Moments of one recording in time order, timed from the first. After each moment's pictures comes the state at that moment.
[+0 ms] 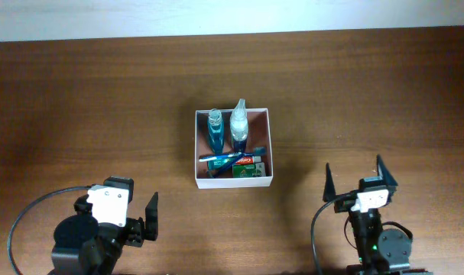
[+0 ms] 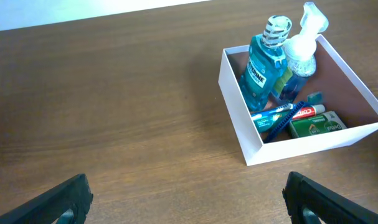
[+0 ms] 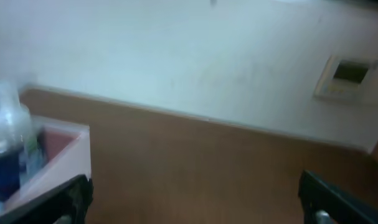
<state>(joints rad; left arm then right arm) -0.11 0.43 0.79 -0.92 0.05 0.06 0.04 0.01 0.02 0.00 -0.03 -0.18</state>
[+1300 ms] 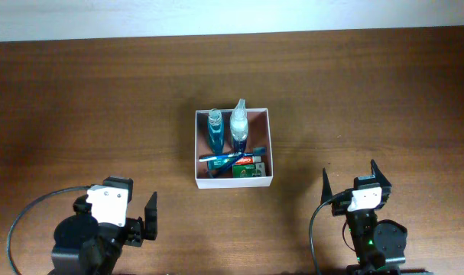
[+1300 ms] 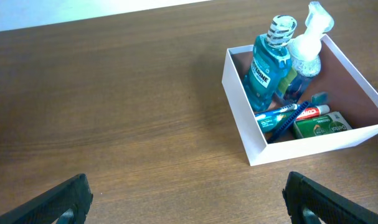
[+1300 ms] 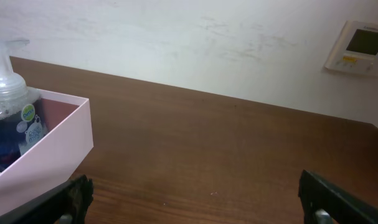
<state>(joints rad) -0.11 0.43 0.79 -0.92 0.03 0.06 0.04 0.01 0.01 -0.07 -0.03 -0.16</state>
